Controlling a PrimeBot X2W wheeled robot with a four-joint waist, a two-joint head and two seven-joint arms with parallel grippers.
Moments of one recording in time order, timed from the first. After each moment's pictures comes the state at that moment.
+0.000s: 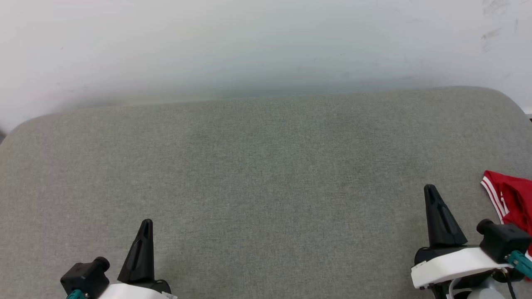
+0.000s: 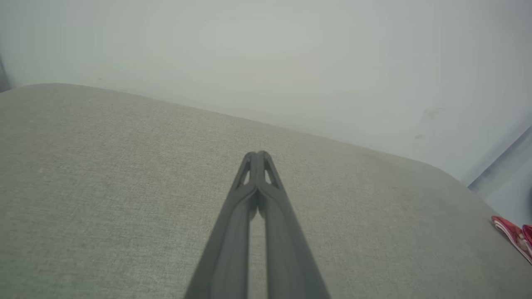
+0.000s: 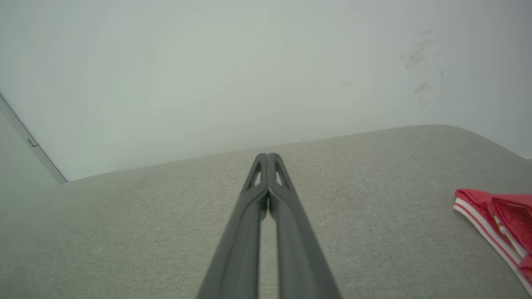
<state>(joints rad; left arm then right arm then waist) 0.10 0.08 0.02 0.05 -0.38 -0.13 -0.23 -0.04 -0.05 -0.01 0.12 0.26 0.13 -0.22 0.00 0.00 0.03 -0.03</state>
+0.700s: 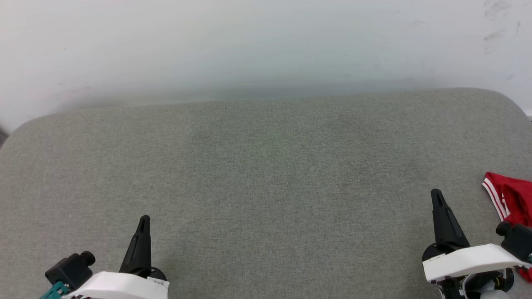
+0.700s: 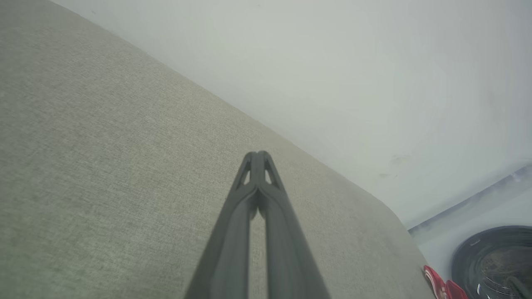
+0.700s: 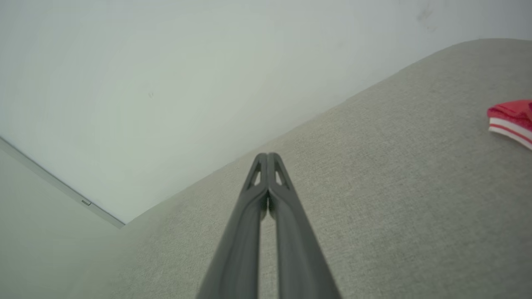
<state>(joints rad) 0.05 0.08 0.03 0.11 -0.73 -0.13 -0.15 -0.04 -0.06 -0.02 0.16 0.64 0.13 -0.14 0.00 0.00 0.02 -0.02</state>
